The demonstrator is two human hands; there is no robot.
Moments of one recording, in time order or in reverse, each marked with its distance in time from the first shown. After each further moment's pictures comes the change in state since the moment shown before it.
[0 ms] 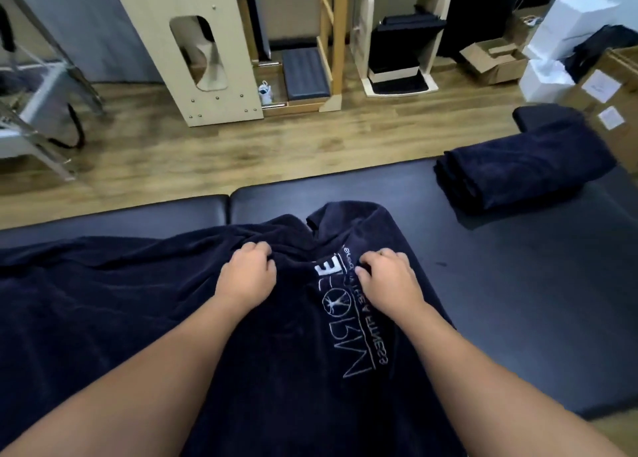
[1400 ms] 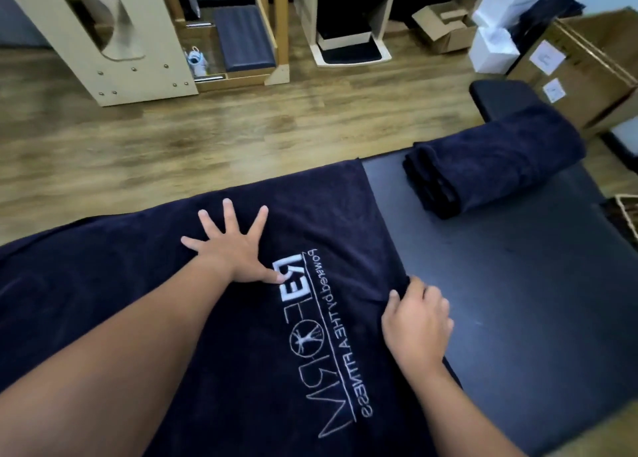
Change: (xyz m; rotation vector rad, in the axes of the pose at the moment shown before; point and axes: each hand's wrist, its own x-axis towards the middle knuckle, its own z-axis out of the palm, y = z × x) left_hand 0.153 0.060 0.018 0.363 -0.502 0.000; right_hand 0.018 0.069 0.036 -0.108 0.323 0.589
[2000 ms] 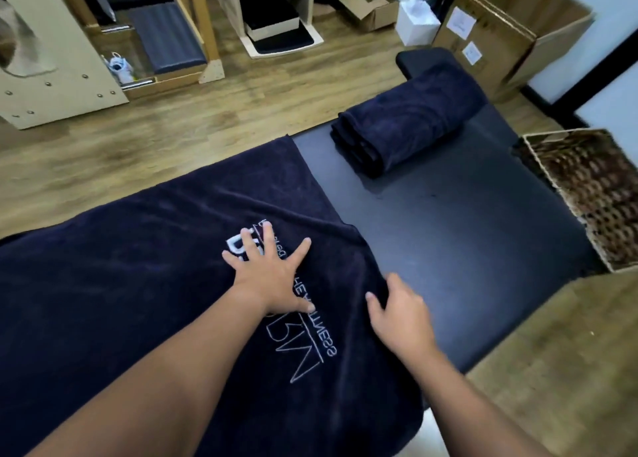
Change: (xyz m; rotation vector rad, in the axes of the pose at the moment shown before) left_hand -0.067 0.123 0.073 0.294 0.045 0.350; right_hand -0.040 0.096 -0.029 0.184 -0.147 -0.098
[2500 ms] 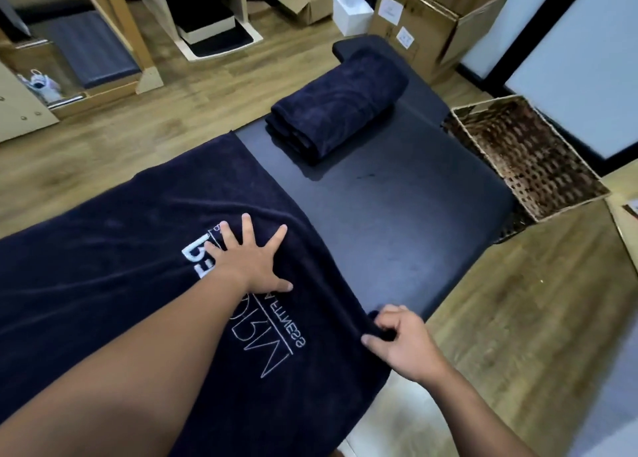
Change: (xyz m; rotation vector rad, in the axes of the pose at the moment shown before) left_hand 0.016 0.053 -0.015 -0.016 -0.061 0.036; right_hand -0.075 0.092 -0.032 0.442 -0.196 0.056
